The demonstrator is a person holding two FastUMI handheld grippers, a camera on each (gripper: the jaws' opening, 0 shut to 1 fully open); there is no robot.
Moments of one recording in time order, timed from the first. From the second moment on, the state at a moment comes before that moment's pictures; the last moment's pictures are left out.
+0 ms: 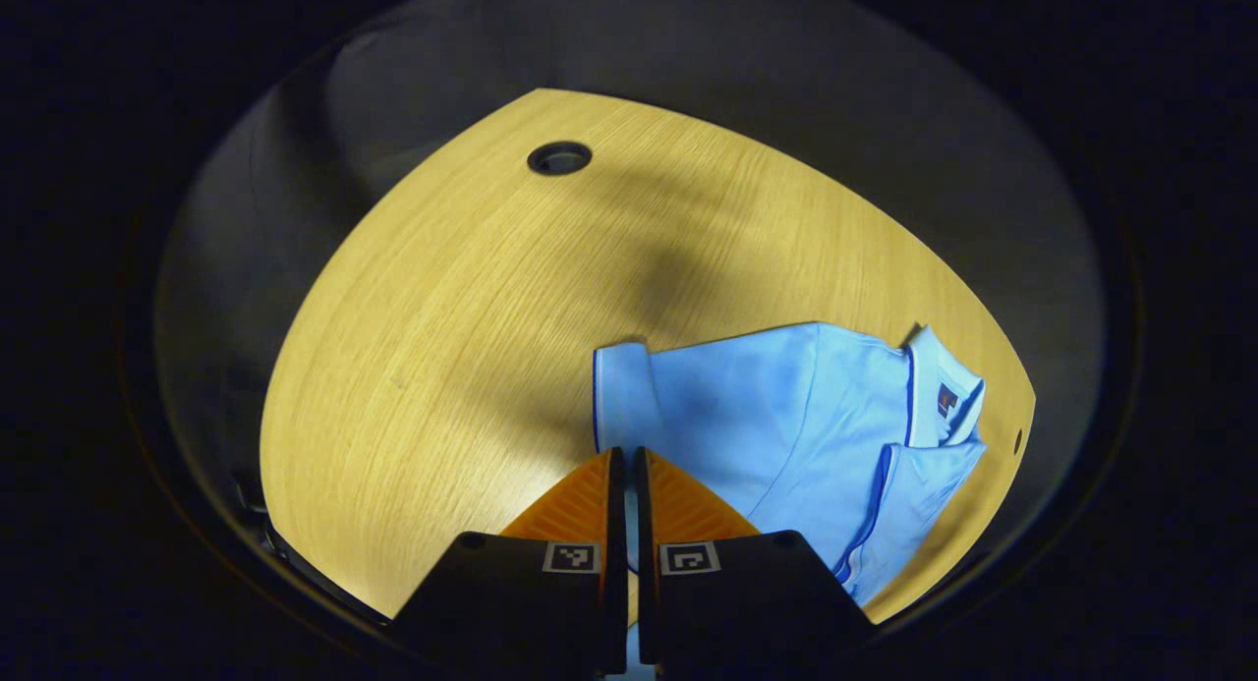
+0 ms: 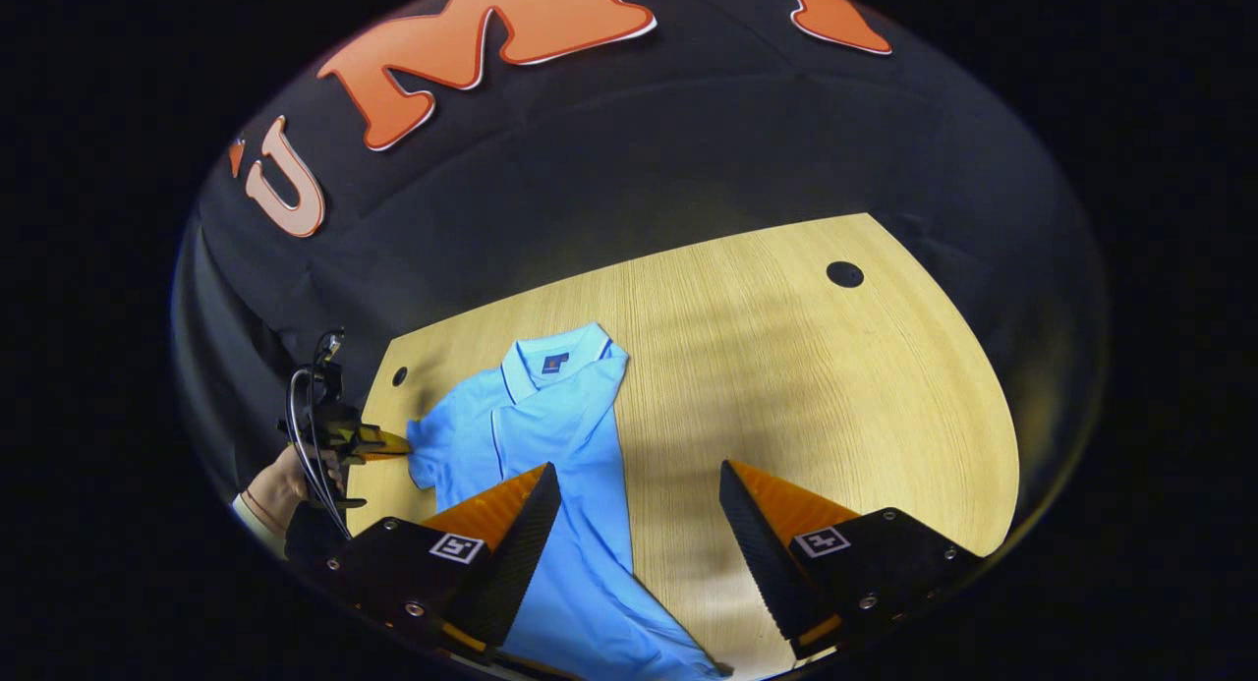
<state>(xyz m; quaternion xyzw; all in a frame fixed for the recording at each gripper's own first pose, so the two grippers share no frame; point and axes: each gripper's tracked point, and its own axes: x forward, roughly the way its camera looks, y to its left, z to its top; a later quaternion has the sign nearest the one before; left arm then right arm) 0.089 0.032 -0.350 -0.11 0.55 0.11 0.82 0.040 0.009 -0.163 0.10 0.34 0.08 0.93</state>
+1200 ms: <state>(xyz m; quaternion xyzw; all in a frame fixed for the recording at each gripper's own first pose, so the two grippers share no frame) 0.060 -0.252 -0.310 0.05 0.50 -0.16 0.85 -0.025 -0.048 -0.154 0.12 0.31 0.05 0.94</state>
